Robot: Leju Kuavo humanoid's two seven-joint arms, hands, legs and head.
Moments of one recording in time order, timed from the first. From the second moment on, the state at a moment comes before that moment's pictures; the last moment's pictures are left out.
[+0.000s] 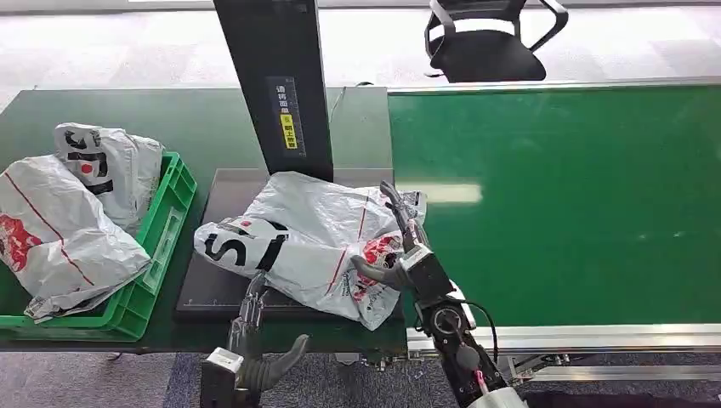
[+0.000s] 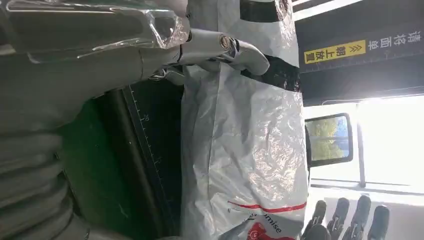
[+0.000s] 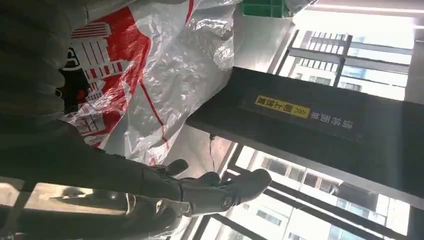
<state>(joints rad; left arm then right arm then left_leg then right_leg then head) 0.10 -0.24 -0.13 -1.18 -0.28 0.06 -0.61 -0.36 0.19 0.30 -0.87 0.26 0.04 -0.70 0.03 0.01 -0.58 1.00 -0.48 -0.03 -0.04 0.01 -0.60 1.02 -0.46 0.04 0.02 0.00</state>
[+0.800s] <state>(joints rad) 0.09 -0.24 -0.13 -1.18 -0.27 0.06 -0.61 -0.38 0.18 0.33 -0.75 0.47 0.02 -0.53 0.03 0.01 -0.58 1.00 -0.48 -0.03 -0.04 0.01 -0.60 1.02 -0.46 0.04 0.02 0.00</state>
